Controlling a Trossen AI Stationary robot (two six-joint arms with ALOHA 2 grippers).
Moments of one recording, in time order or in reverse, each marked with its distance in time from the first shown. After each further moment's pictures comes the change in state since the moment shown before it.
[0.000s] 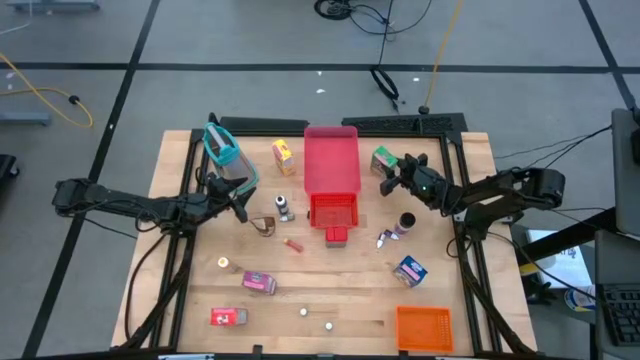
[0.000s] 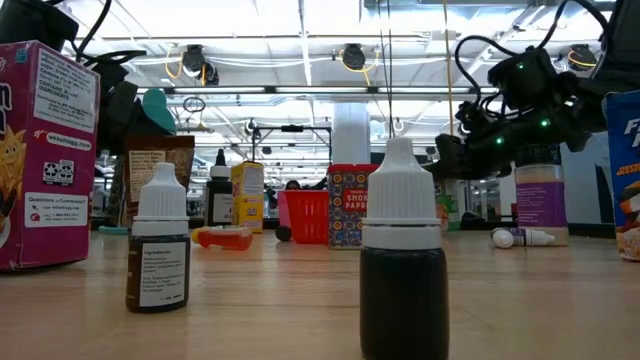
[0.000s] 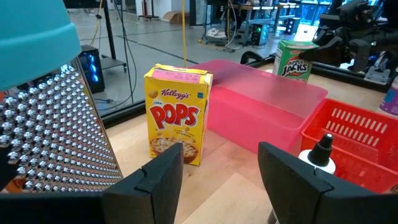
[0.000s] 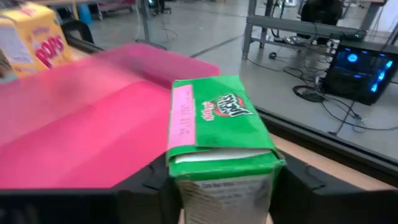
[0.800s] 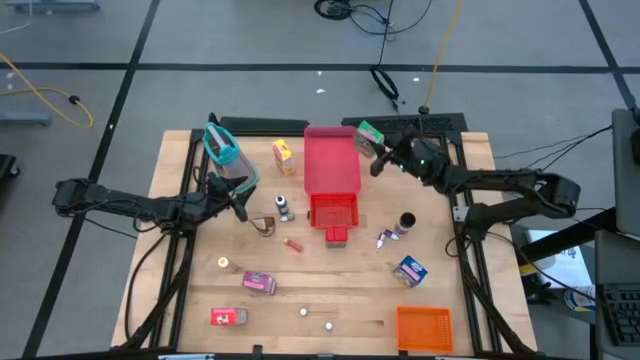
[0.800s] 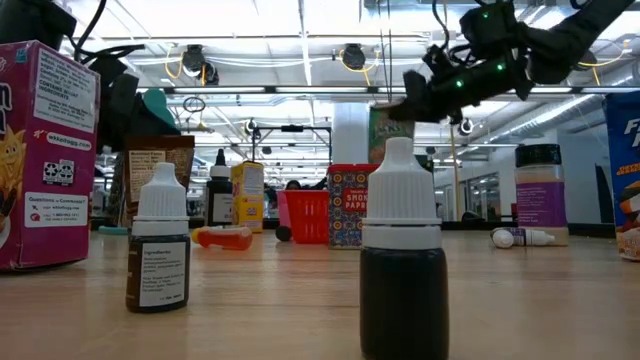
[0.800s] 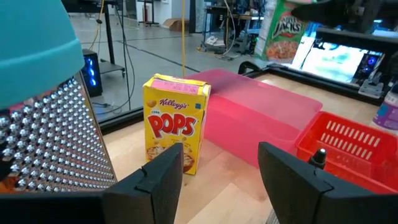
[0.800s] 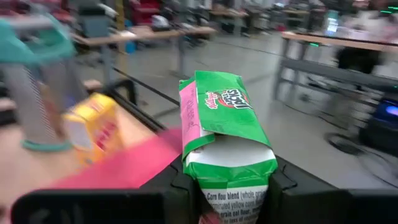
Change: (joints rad) left arm 0.000 0.000 0.000 0.050 -0.003 0.002; right arm -0.073 -0.144 0.350 -0.326 -0.251 -0.120
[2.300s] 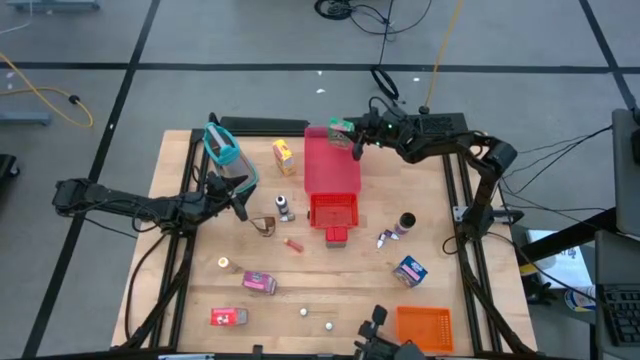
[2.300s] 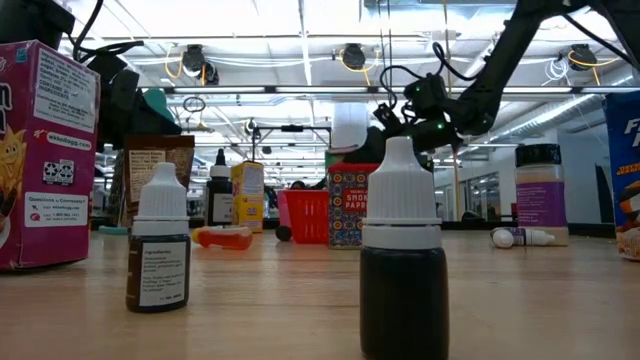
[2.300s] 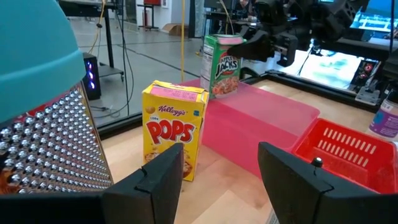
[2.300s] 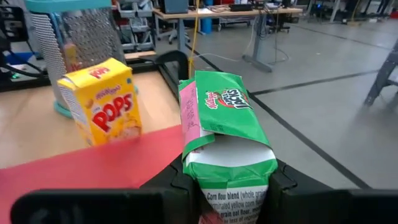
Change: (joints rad) left arm 0.002 0.000 0.000 0.026 -0.001 0.010; right arm -0.268 0.595 0.343 0.159 -0.585 -0.129
